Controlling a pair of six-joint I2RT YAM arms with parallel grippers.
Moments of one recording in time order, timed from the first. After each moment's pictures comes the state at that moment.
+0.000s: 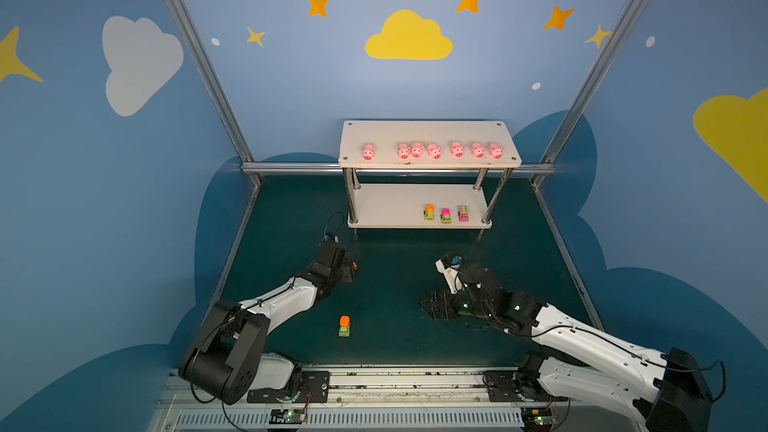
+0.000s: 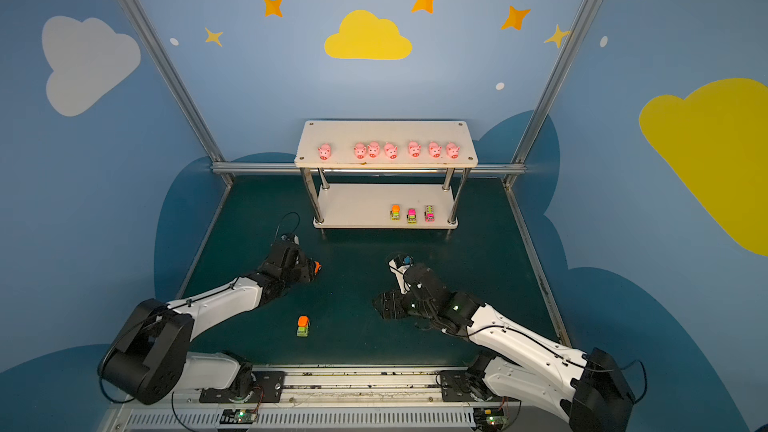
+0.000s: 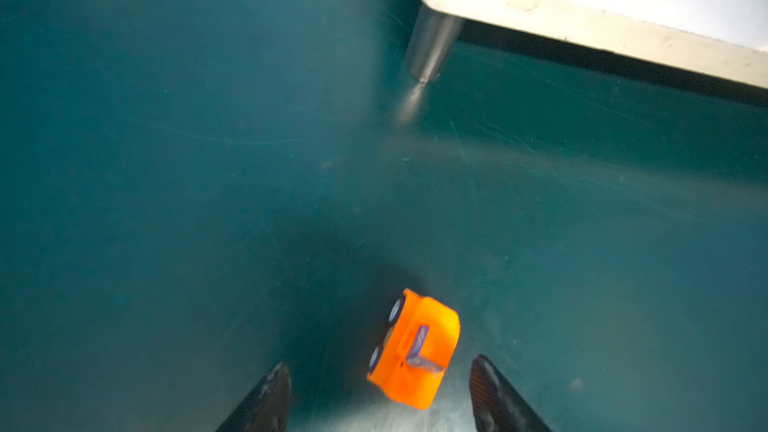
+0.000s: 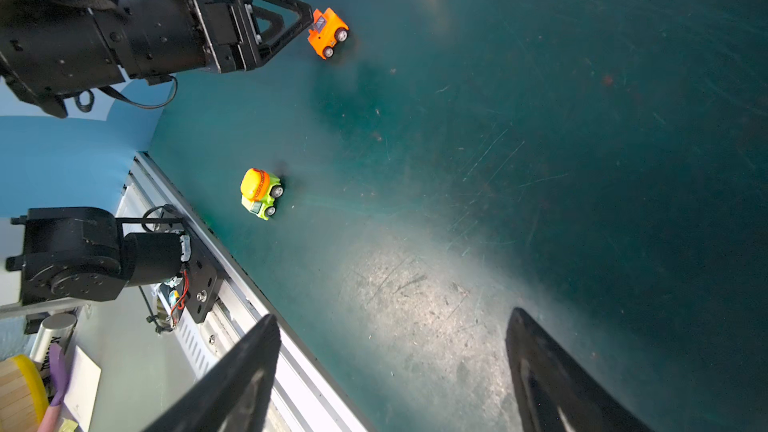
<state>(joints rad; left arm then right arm) -0.38 1.42 0.60 -0.05 -0.14 -0.46 0.89 0.99 0.59 -0.35 -0.15 0.60</state>
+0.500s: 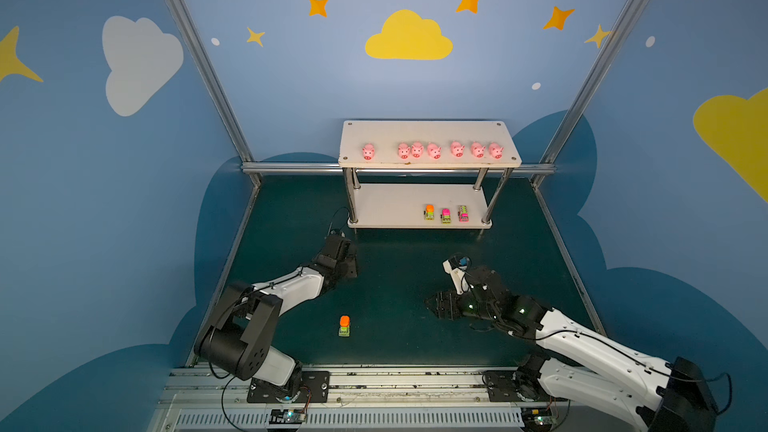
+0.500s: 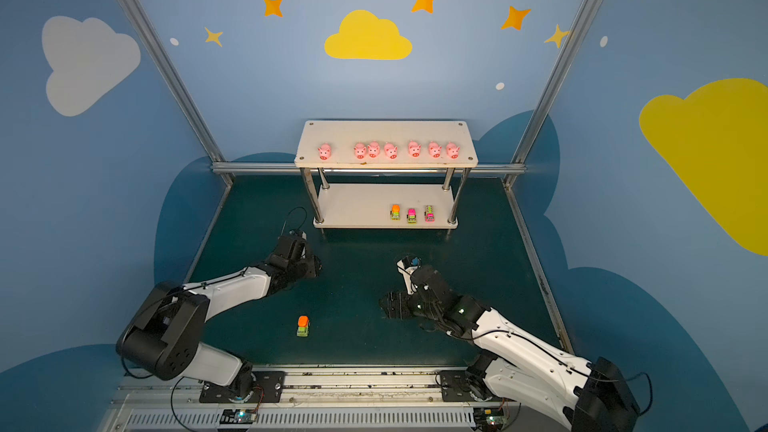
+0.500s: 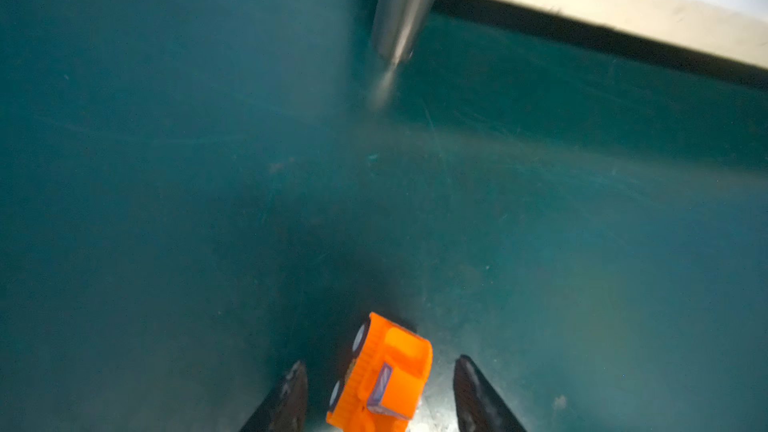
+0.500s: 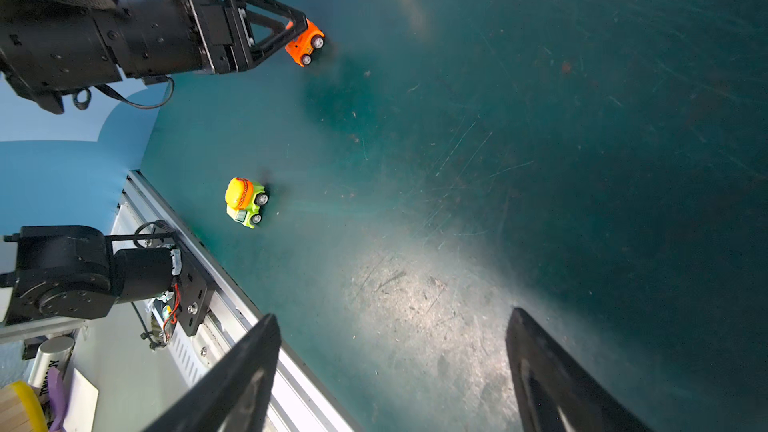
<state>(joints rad) -0.38 1.51 0.66 -0.06 -0.08 -0.48 0.85 0.94 0.55 -0.35 -0.16 0.61</state>
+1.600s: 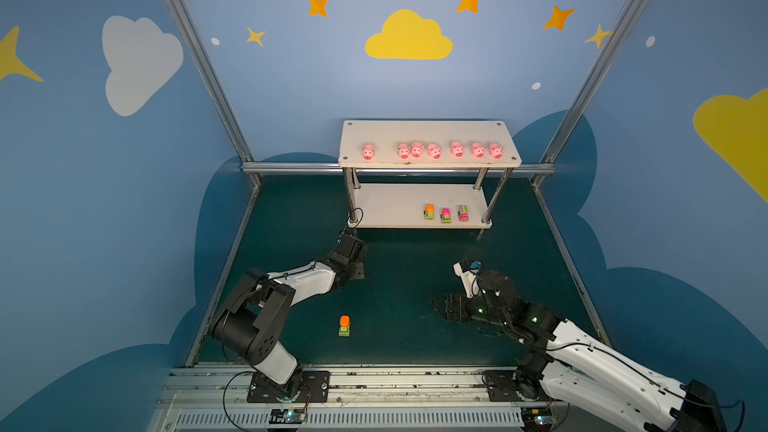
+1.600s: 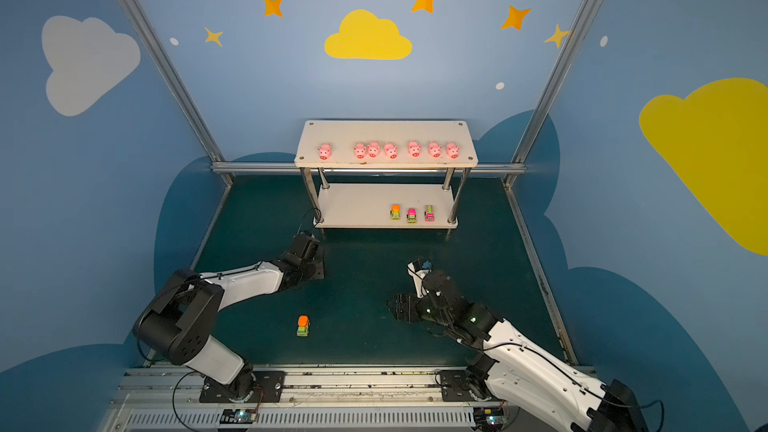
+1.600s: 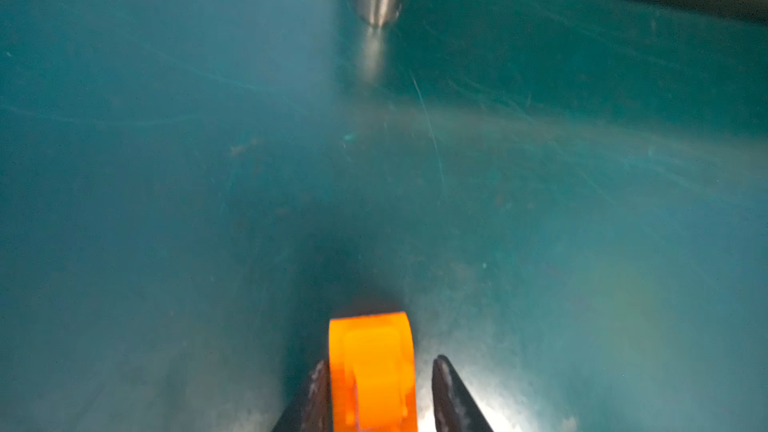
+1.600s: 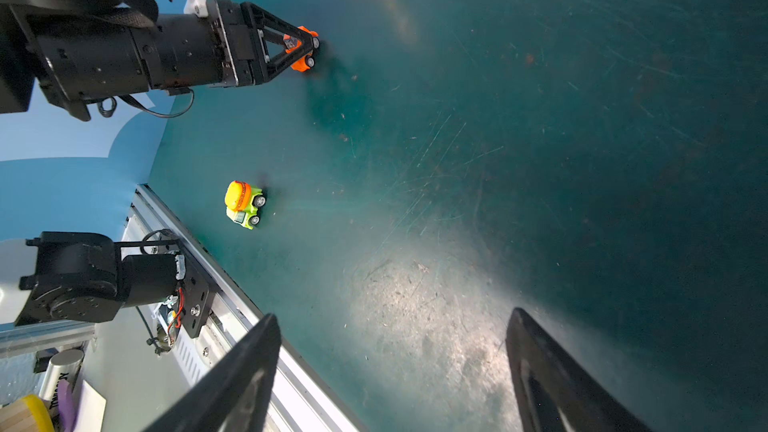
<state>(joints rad) -0.47 1.61 0.75 -0.13 -0.18 -0.52 0.80 0.80 0.48 -0.39 -0.17 0.63</state>
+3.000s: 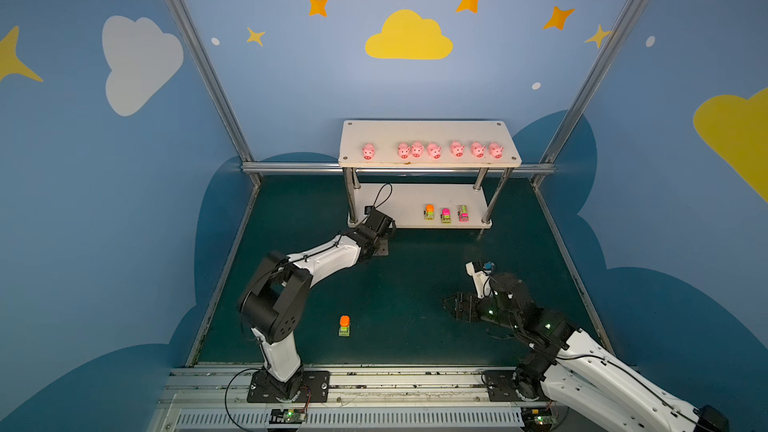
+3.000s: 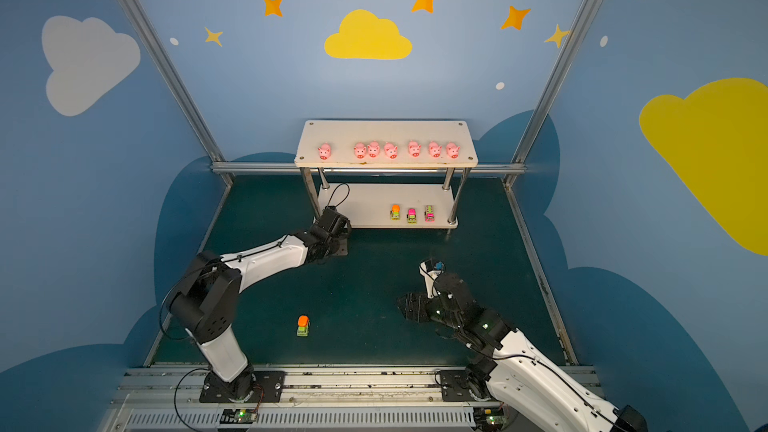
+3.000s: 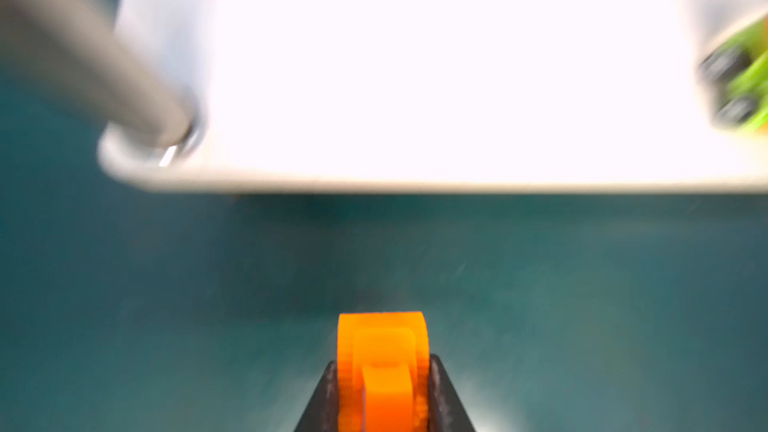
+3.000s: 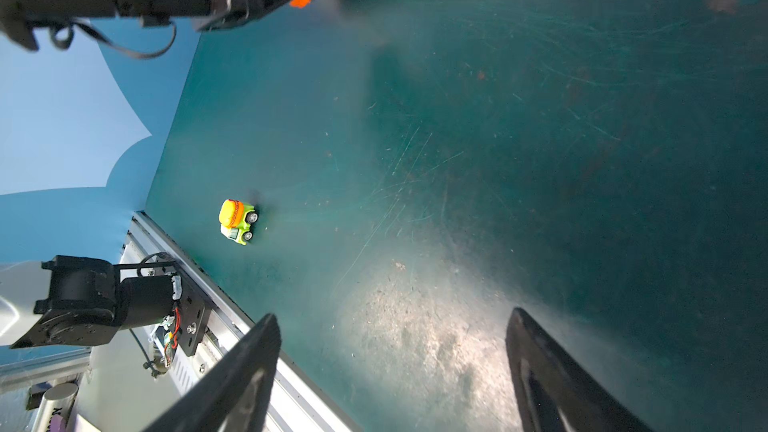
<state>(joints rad) -0.58 1.84 1.26 -0.36 -0.24 -0.54 0.72 0.66 0.47 -0.49 -0.16 0.63</state>
